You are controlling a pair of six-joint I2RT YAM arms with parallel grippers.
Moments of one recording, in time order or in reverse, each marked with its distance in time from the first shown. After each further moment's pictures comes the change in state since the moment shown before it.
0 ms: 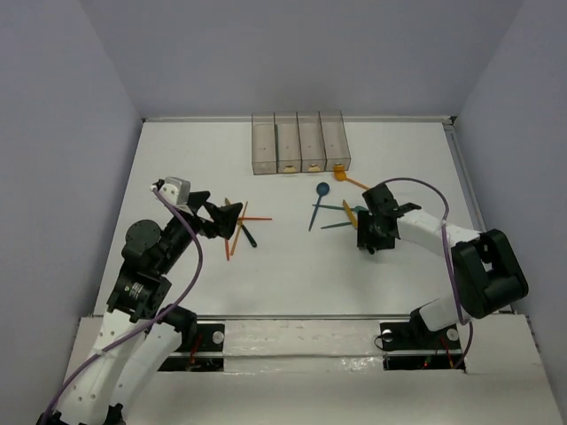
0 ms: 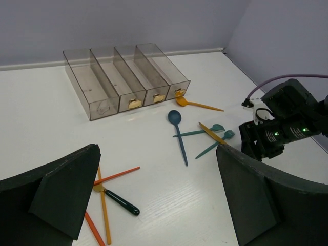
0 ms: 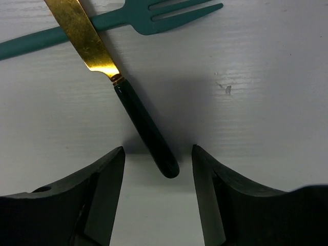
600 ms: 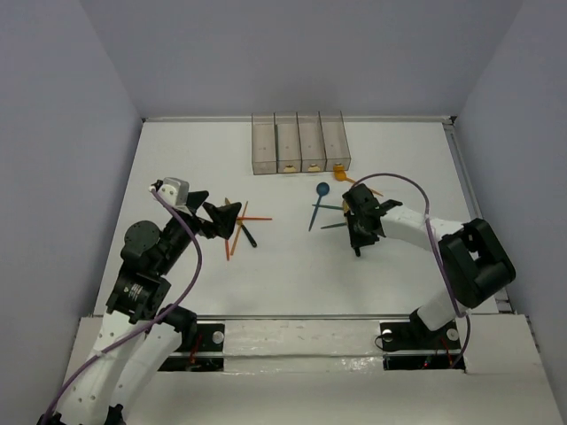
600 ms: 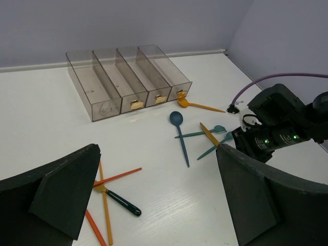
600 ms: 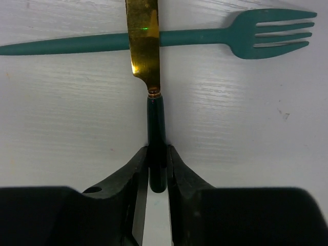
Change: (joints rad) left arm 0.000 -0.009 0.000 -0.001 -0.009 0.004; right arm 0.129 0.095 0.086 0.003 0.011 -0.048
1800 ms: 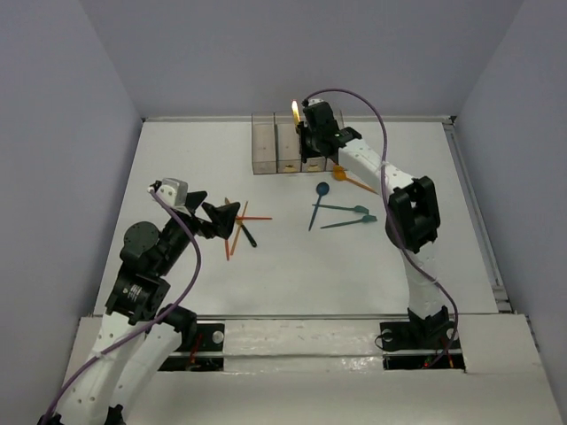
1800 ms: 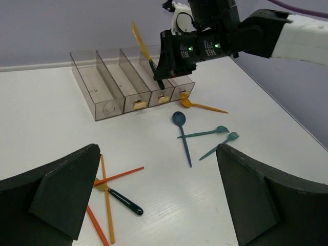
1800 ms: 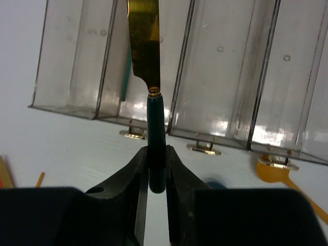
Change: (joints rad) left arm 0.000 -0.008 0.000 -0.007 -0.012 0.003; right arm 0.019 0.569 1.079 0.011 0.029 -0.105
